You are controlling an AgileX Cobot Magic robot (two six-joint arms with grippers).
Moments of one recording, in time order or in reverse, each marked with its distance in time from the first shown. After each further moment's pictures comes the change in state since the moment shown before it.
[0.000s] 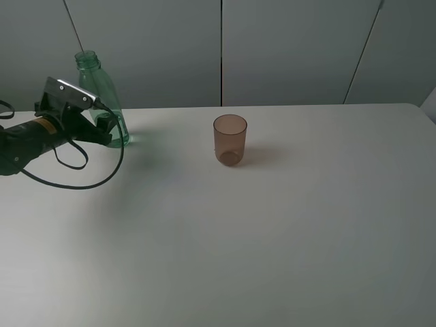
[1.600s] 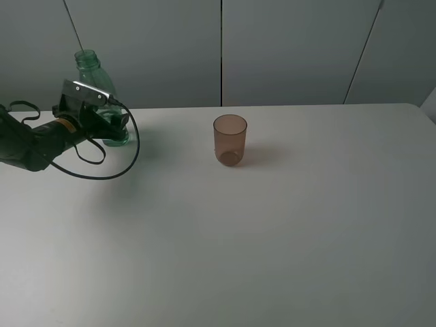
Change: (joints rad) left arm -0.053 0.120 -0.139 -0.077 0.007 -0.053; right arm 0.000 0.000 0.000 0.000 0.000 0.000
